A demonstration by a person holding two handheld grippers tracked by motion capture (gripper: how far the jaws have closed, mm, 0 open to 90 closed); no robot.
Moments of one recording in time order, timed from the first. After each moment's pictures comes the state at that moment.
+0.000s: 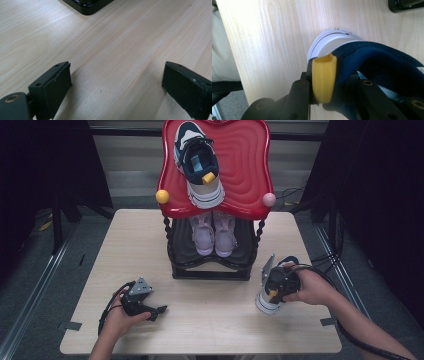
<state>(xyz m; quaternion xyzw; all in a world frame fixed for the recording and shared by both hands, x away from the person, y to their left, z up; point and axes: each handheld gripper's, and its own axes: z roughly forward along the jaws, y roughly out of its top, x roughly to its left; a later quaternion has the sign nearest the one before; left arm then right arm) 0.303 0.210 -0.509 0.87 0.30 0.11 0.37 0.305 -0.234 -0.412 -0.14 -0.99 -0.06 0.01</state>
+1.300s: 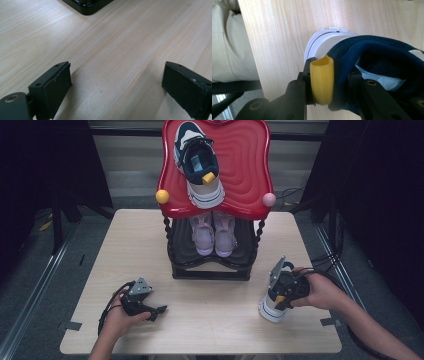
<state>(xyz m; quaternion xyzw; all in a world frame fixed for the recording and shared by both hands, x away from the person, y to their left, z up) 0.304 0.211 -0.509 0.87 0.29 0.11 0.37 0.292 -0.251 -0.410 -0.15 -0.98 -0.09 0.03</state>
